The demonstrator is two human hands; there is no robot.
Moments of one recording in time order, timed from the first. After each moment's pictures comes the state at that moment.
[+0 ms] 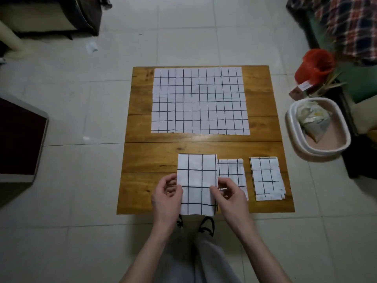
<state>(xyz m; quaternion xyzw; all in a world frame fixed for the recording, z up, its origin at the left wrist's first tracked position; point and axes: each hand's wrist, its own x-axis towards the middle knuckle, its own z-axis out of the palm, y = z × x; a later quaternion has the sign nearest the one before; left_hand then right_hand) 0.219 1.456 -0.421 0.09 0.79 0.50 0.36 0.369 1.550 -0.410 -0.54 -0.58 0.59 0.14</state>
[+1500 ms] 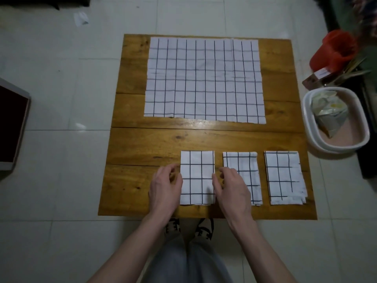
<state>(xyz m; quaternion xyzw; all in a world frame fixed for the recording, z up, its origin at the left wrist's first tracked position) 0.193 1.471 -0.550 0.25 0.88 0.28 0.30 0.349 1.569 -0.544 -0.53 -0.80 0.26 0.04</state>
